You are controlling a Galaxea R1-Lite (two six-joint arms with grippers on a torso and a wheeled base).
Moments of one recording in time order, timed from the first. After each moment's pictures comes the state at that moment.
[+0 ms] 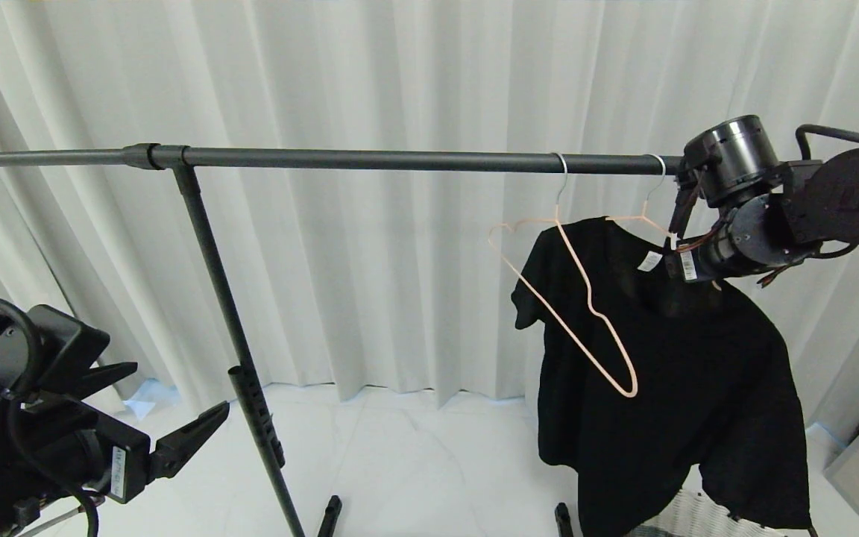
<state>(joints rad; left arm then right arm) -0.12 1.11 -0.36 -0.38 -0.09 0.32 0.42 1.85 -1.60 0.47 -0.71 0.17</state>
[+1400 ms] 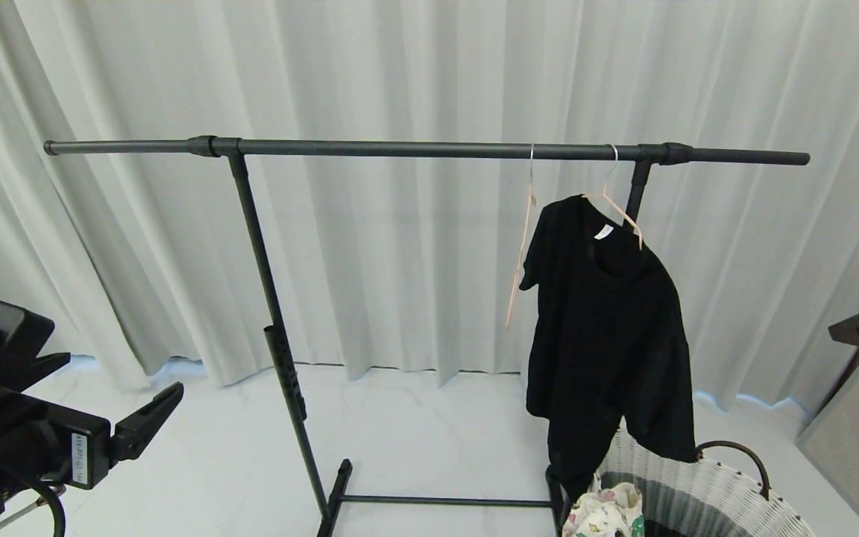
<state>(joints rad) -0.09 1.04 -0.37 -0.38 0.08 0.32 0.44 1.30 -1.32 0.81 -0.58 0.20</state>
